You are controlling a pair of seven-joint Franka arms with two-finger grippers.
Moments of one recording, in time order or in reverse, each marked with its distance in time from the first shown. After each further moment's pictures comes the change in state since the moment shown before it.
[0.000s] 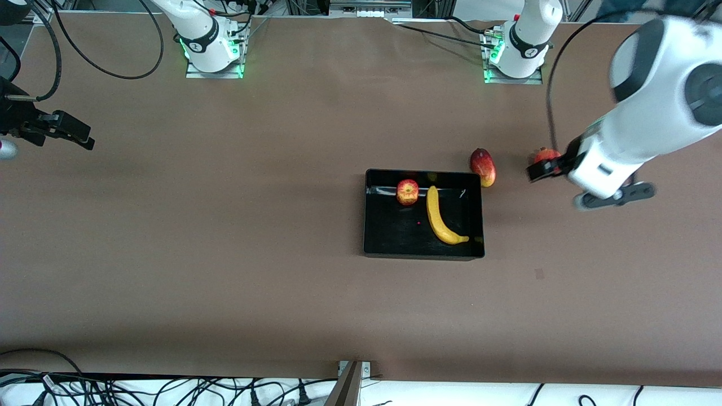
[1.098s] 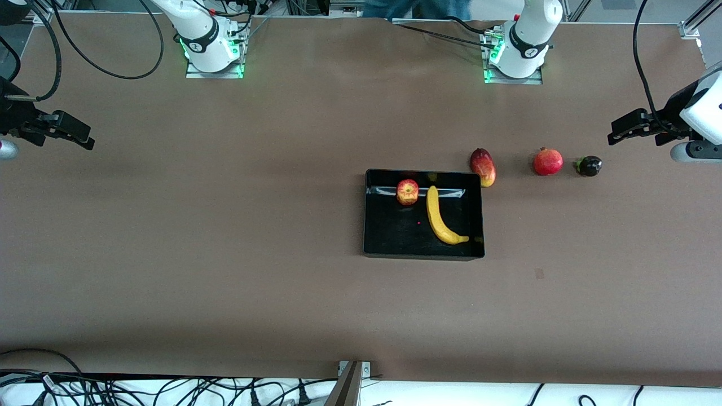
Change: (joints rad) left arm 0.173 -0.136 0.007 -0.041 0.008 -0.049 0.343; right arm 0.000 0.000 0.000 0.000 0.000 0.000 0.000
